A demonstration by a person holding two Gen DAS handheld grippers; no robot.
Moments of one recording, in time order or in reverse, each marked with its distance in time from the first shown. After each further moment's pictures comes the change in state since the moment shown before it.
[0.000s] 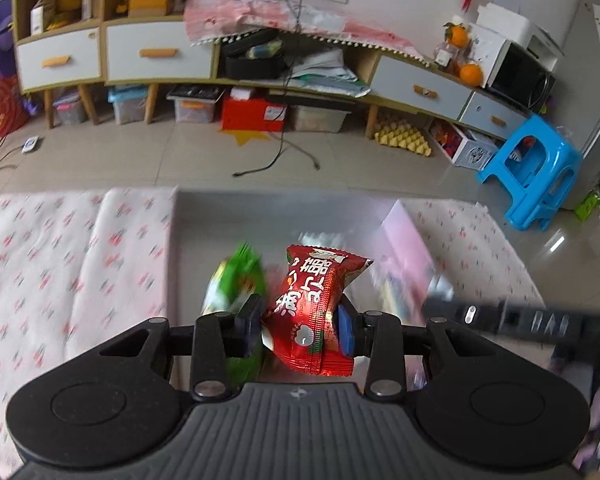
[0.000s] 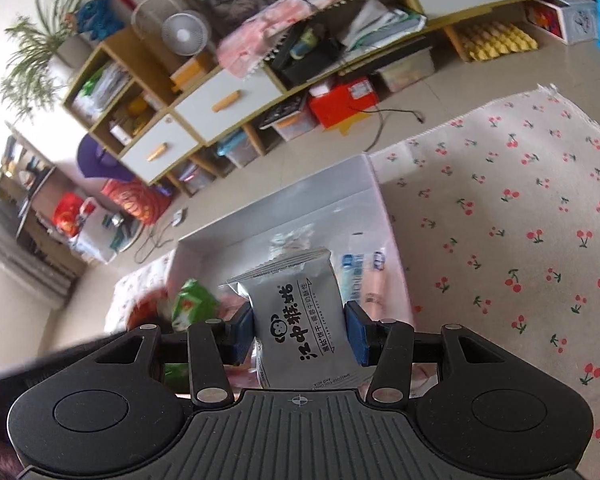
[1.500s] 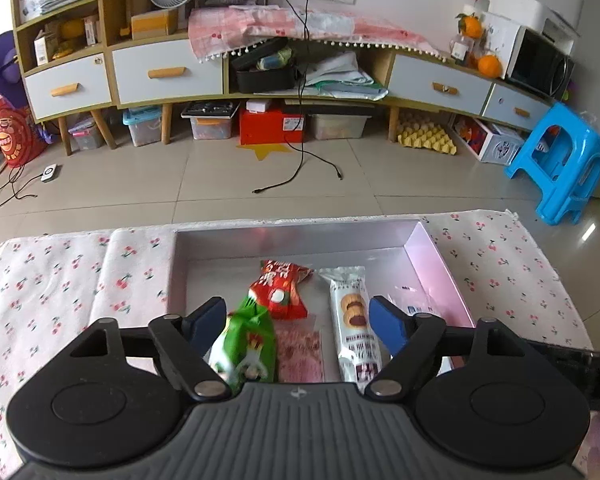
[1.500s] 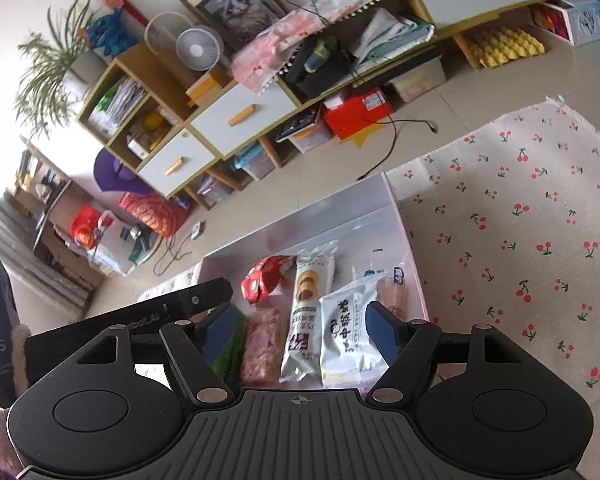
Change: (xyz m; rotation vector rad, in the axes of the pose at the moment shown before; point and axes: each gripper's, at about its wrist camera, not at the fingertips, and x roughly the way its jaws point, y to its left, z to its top) left arm -0.001 -0.011 0.016 0.052 -0.002 0.110; right arm -0.022 0.011 0.007 -0.001 -0.026 0.060
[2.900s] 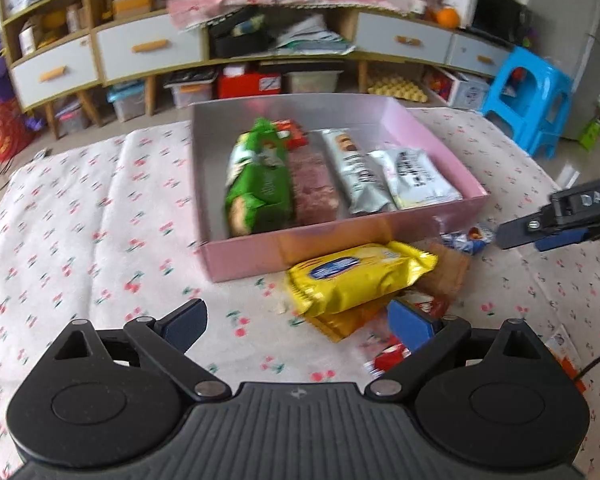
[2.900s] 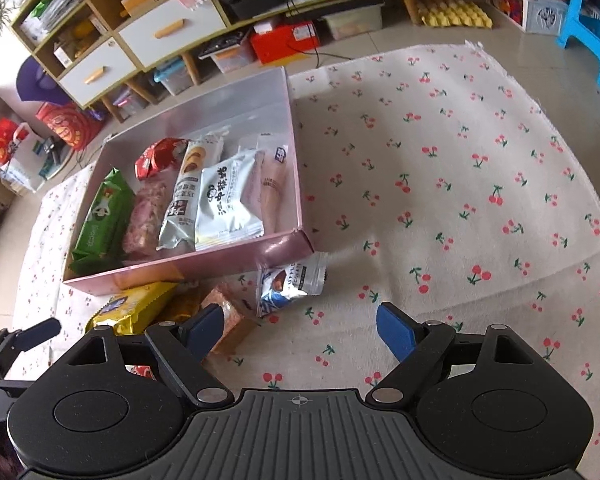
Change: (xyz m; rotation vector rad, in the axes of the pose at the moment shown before) left arm -0.022 0.009 -0.110 0.125 0.031 -0.055; right arm -0.009 -0.030 -0.049 -0.093 0.214 -0.304
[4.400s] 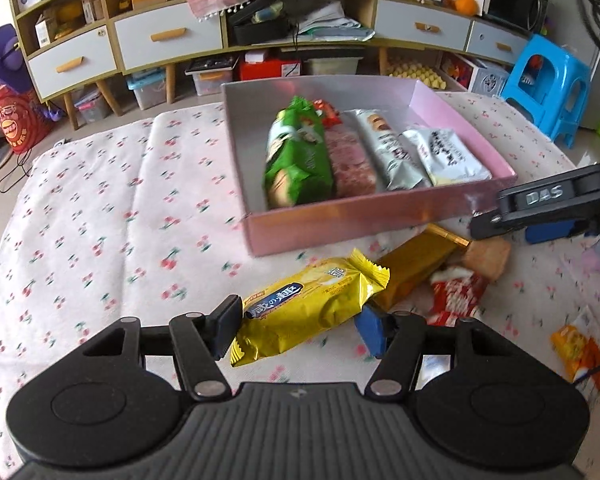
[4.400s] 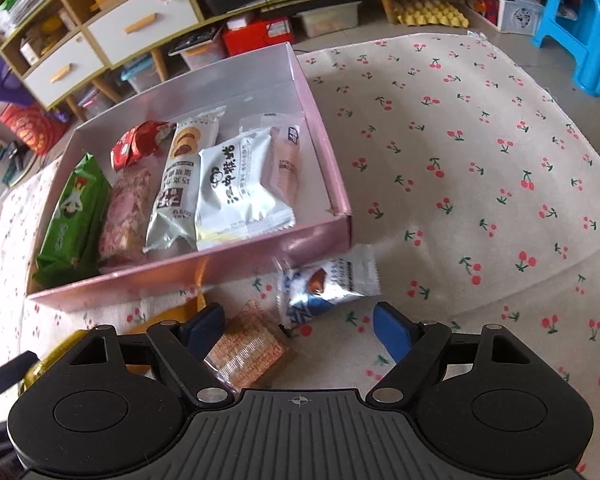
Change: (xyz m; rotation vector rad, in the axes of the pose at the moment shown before) left arm -0.010 0.019 -0.011 -0.012 0.054 0.069; right arm 0.037 0.037 -0.009 0.022 -0.021 -0.117
